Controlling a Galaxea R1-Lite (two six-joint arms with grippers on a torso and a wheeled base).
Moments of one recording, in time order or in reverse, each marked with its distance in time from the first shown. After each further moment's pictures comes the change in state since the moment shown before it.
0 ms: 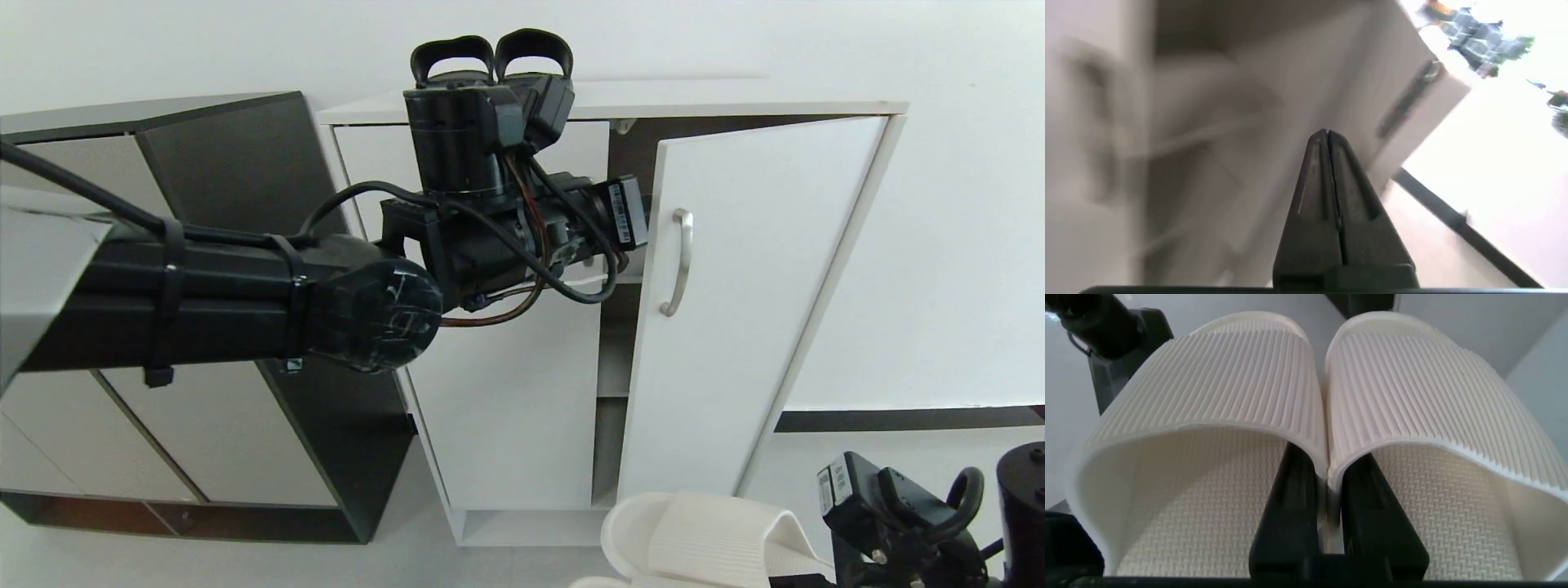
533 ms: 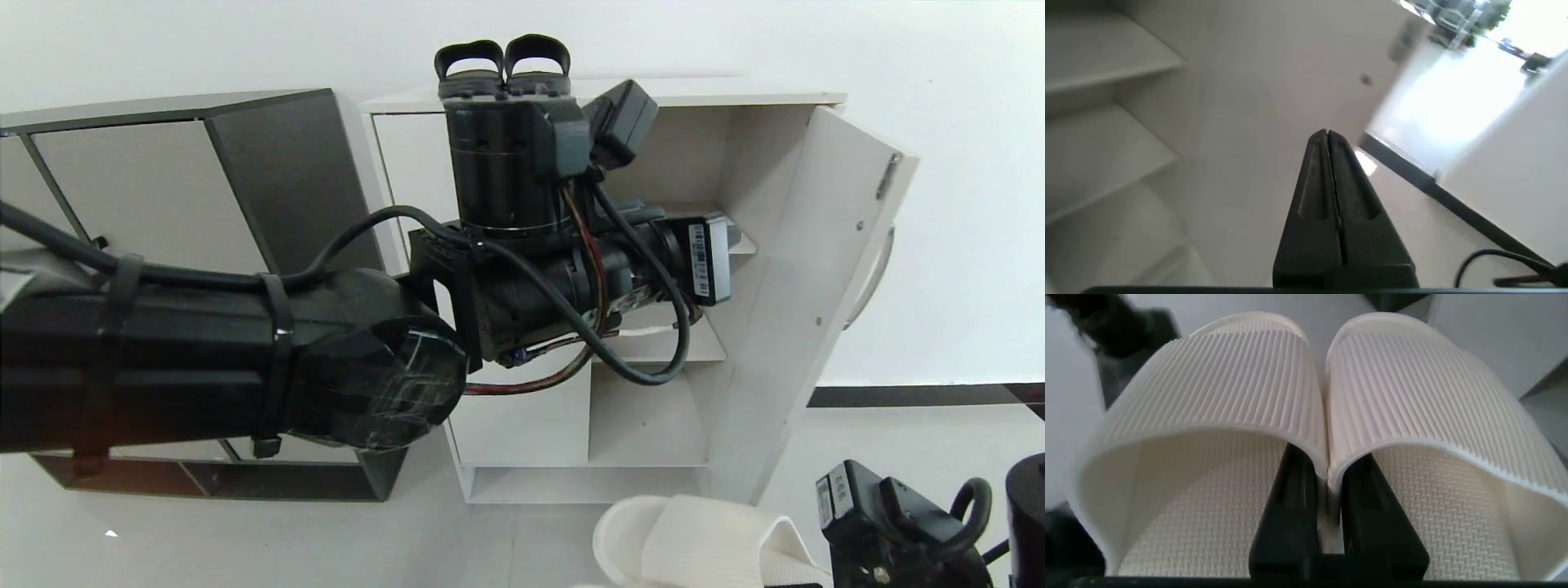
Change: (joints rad) left arm -0.124 -0.054 0.086 -0.031 0.045 0.040; right arm 0.037 -0.001 -0.020 -0.006 -0.073 0.022
